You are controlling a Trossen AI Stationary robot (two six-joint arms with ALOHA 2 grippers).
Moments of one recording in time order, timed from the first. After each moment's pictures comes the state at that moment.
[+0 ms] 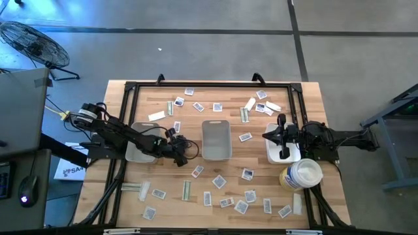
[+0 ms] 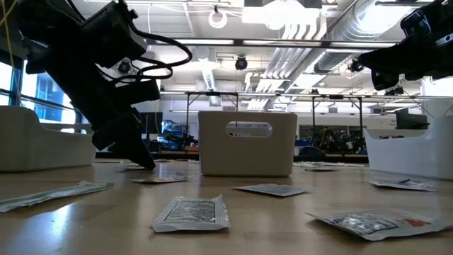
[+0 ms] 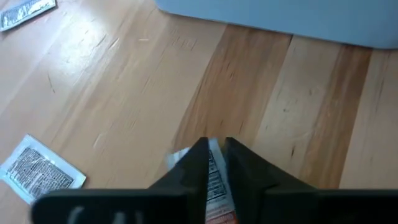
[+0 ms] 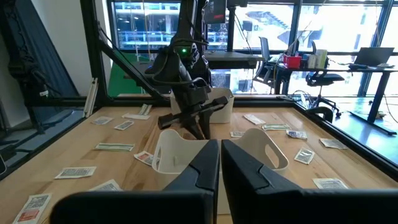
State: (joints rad) left arm -0.23 1.58 0.56 0.05 -0.53 -0.45; right arm 0.00 0.01 0.01 0.03 0.01 0.00
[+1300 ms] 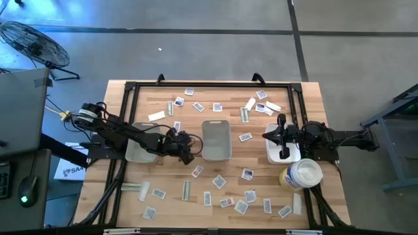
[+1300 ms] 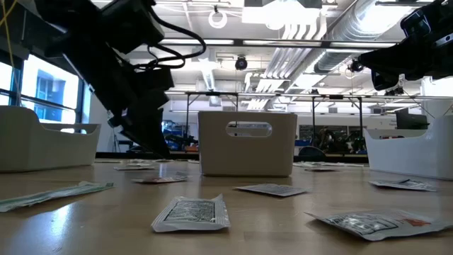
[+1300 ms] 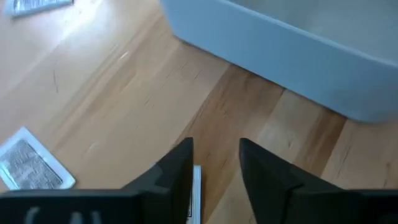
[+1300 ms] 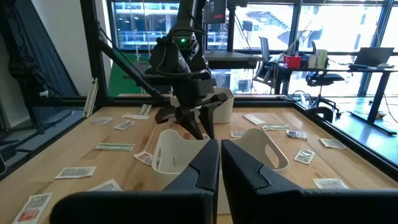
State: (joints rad) left arm -0.20 1.58 0.70 -0.11 -0.51 -0.68; right arm 0.00 0.01 0.01 0.03 0.01 0.00
